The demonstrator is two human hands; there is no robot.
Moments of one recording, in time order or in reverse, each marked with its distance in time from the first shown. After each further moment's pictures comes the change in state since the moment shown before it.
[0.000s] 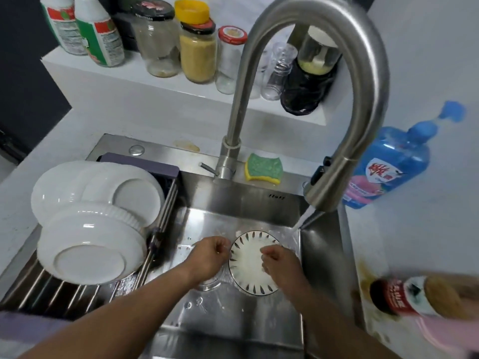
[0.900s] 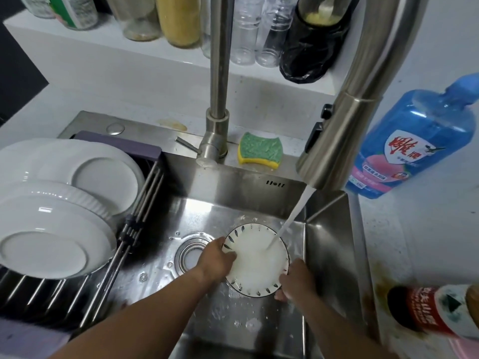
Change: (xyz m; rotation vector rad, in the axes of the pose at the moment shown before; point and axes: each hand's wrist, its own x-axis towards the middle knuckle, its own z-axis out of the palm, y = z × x) left_hand 0.046 -0.029 0.078 -0.237 0.107 -0.231; right_hand 0.052 0.089 -0.011 -0.093 0.059 0.328
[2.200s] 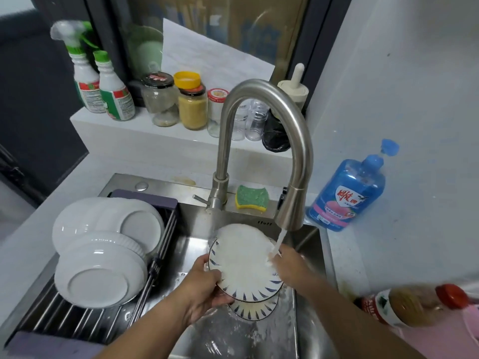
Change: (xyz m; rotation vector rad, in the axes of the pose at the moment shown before) left_hand -0.123 0.093 -0.072 -0.607 -0.135 -0.170; right_hand -0.115 -0.133 -0.080 -0.305 -0.056 -0.363
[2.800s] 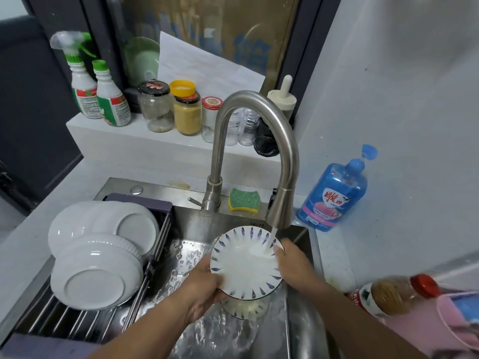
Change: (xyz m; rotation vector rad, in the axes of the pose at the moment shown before) left_hand -0.018 -0.002 0.020 0.031 -0.063 0.103; right_hand -0.034 -0.005 -0.026 0.024 0.116 -0.075
